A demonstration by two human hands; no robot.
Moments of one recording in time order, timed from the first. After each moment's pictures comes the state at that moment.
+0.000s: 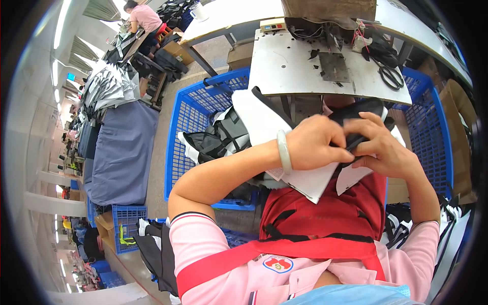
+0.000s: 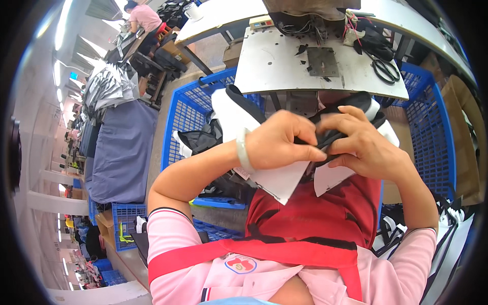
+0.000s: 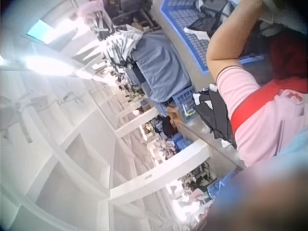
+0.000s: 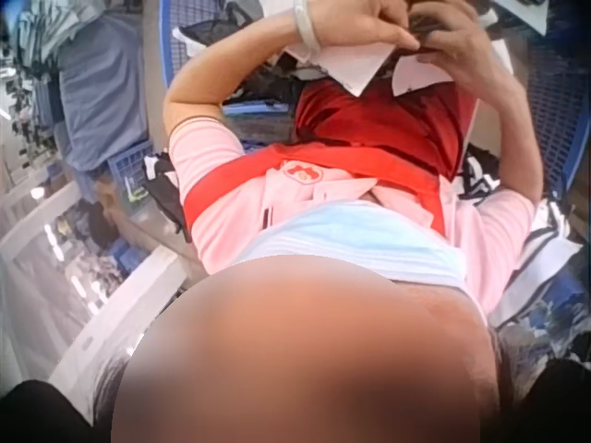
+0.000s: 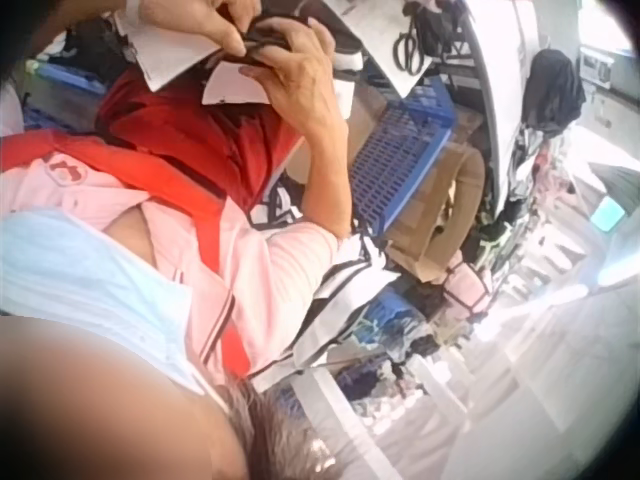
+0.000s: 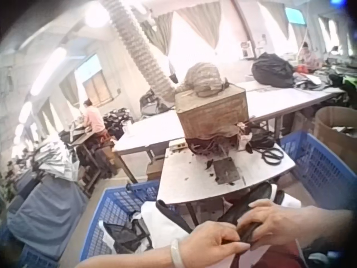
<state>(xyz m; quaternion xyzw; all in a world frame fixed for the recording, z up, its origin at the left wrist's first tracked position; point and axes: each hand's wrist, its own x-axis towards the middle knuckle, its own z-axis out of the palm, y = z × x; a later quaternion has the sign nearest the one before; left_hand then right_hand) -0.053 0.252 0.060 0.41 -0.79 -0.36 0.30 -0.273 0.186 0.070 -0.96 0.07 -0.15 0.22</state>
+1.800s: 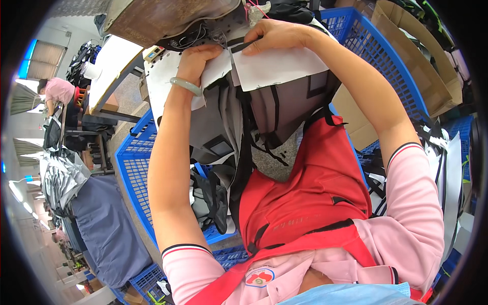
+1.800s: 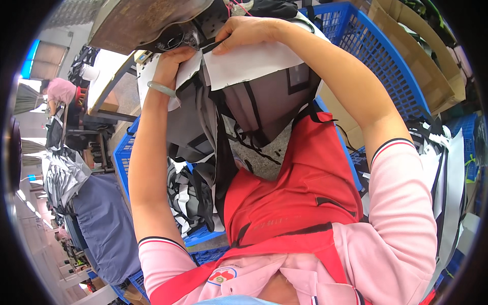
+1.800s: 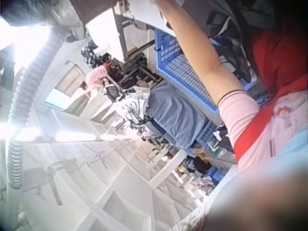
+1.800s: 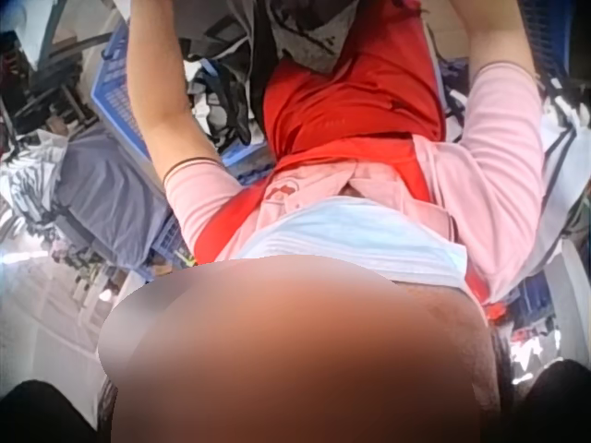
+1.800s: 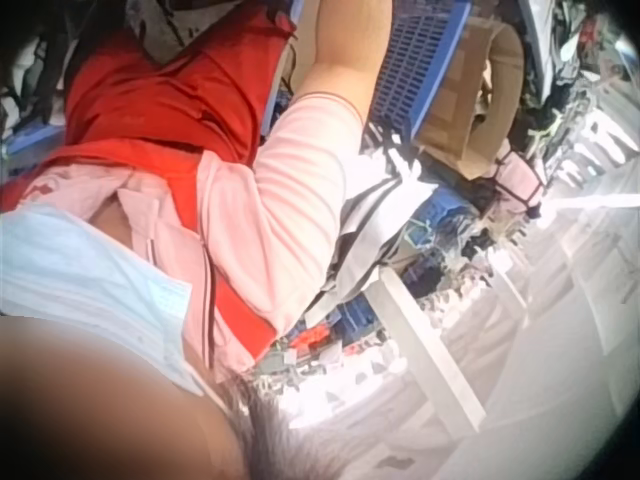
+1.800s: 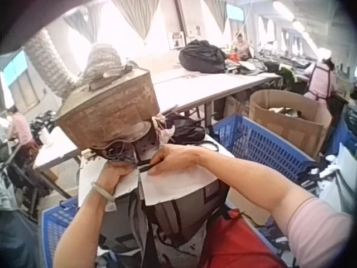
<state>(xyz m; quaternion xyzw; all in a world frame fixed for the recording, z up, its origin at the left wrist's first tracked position) -0.004 -0.005 0.004 0.55 -0.53 -0.50 0.41 -0.239 -0.039 0.026 -0.81 0.36 -0.11 0.44</state>
